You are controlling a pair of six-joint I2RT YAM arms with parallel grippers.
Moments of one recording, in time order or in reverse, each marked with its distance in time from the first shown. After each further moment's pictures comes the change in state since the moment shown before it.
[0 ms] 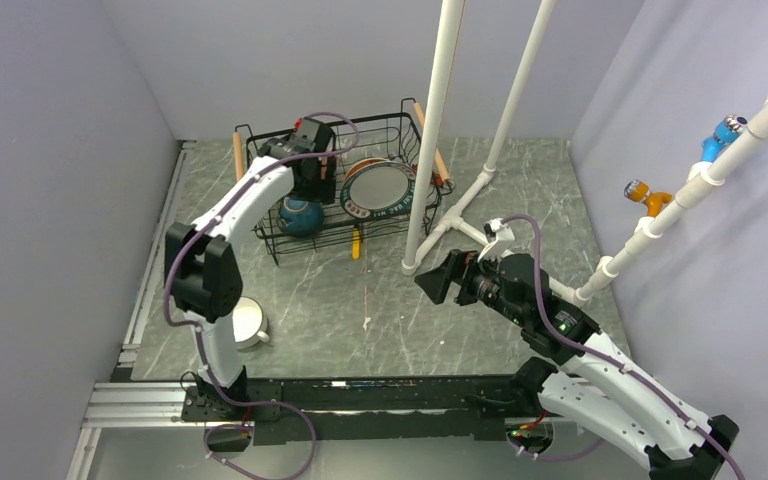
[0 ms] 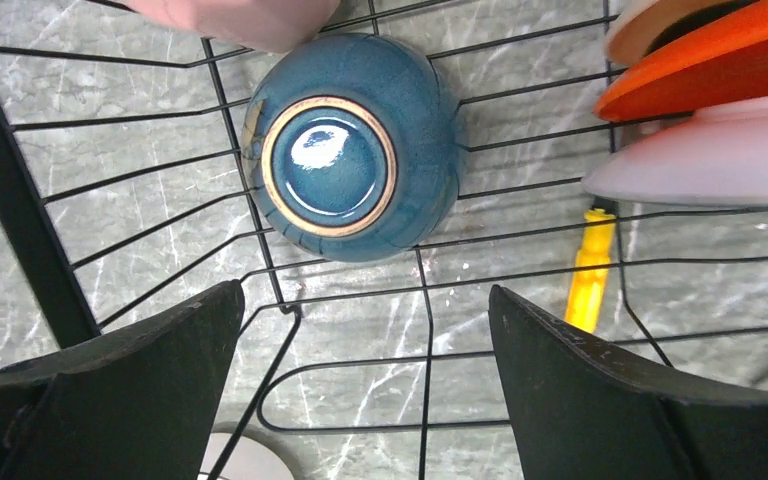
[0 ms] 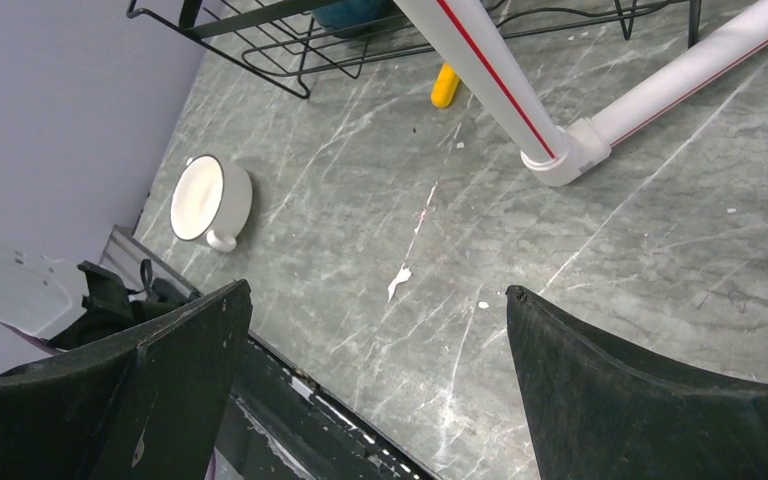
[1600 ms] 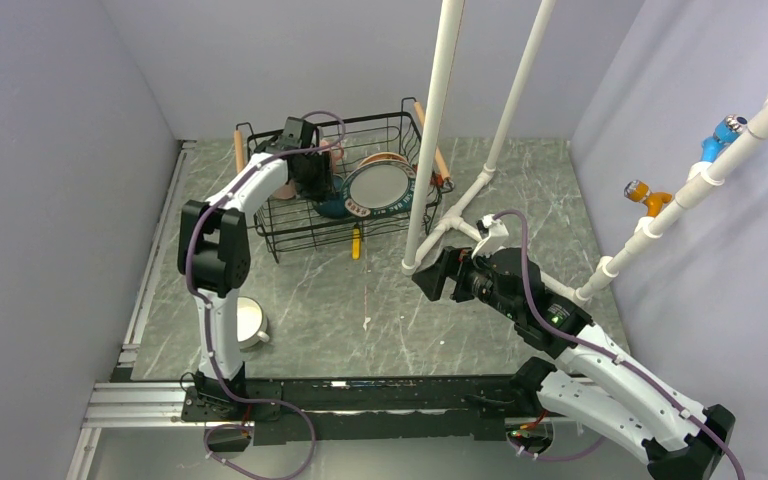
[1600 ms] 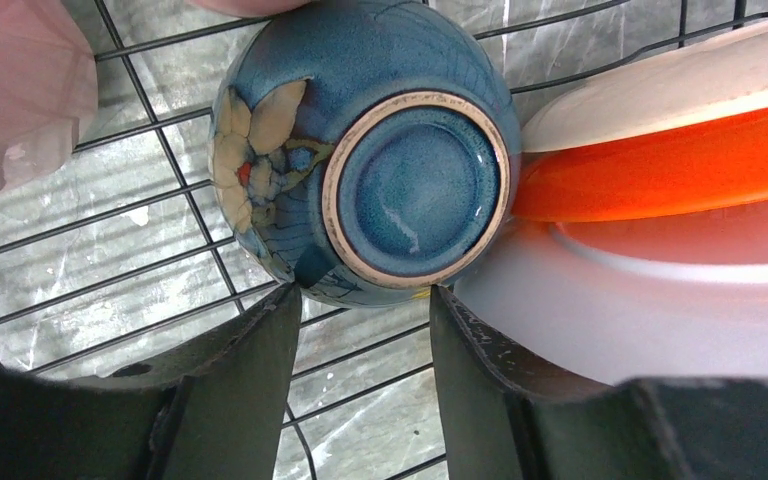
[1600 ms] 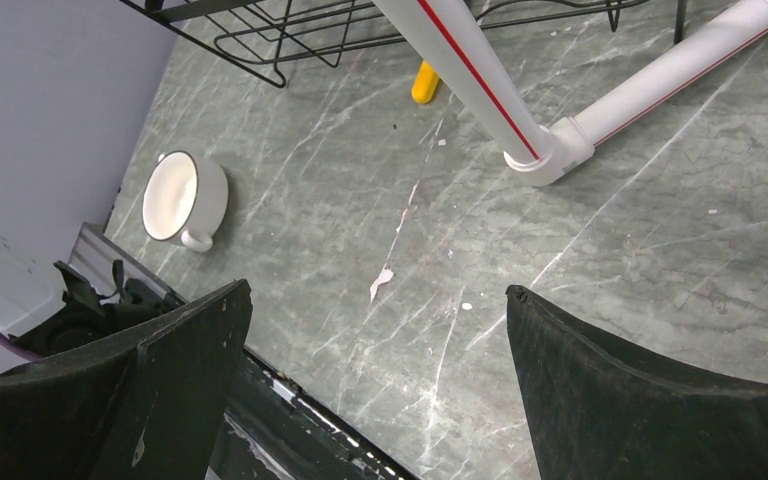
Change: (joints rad) left arm 0.142 0.164 -0.003 0.277 0.499 -0.050; right arm -0.002 0.071 0.026 -0.006 0.014 -0.030
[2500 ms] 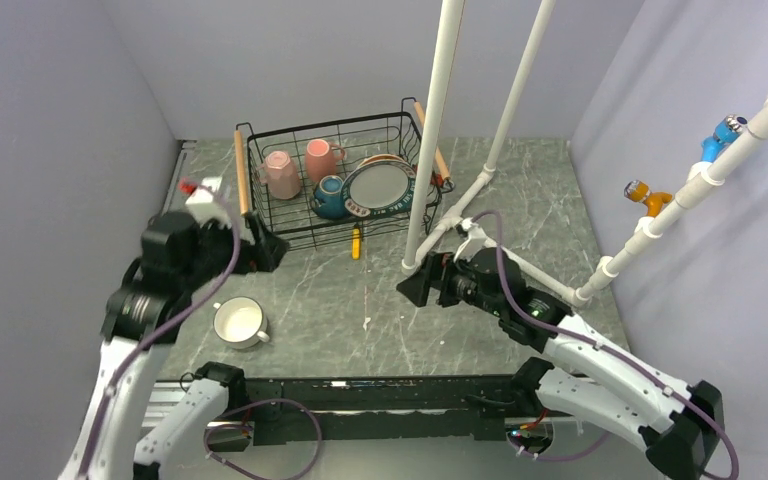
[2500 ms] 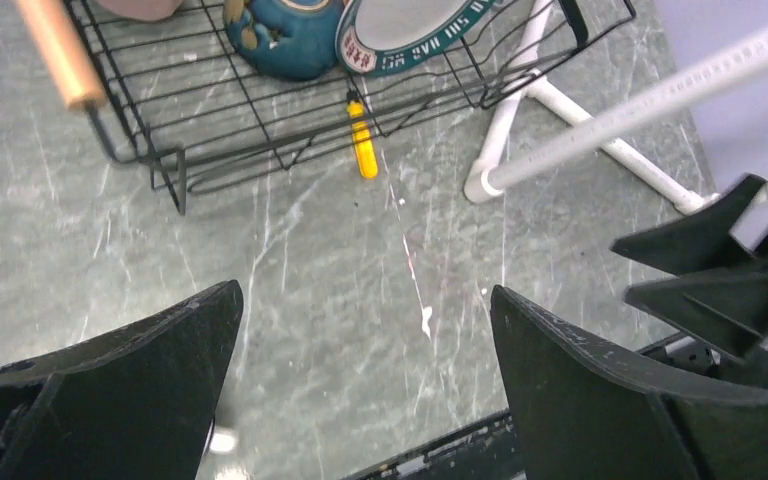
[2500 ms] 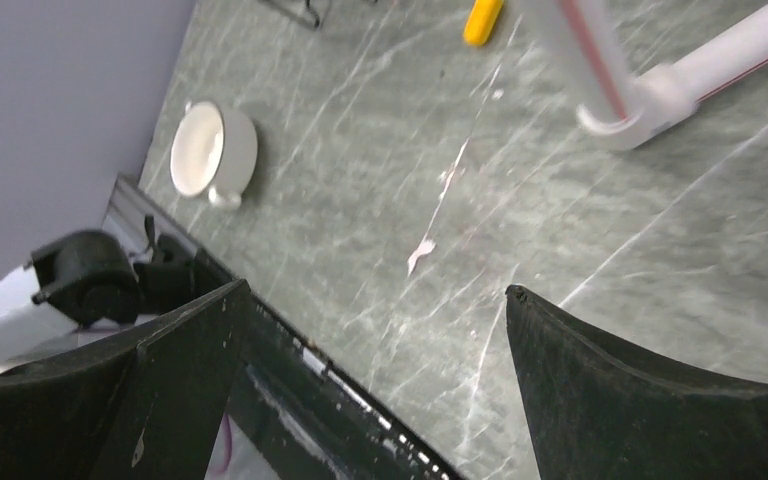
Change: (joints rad) left arm 0.045 -1.274 -0.649 -0.097 0.077 0.036; right arm 0.015 0.080 -0.041 0.098 -0.102 0.053
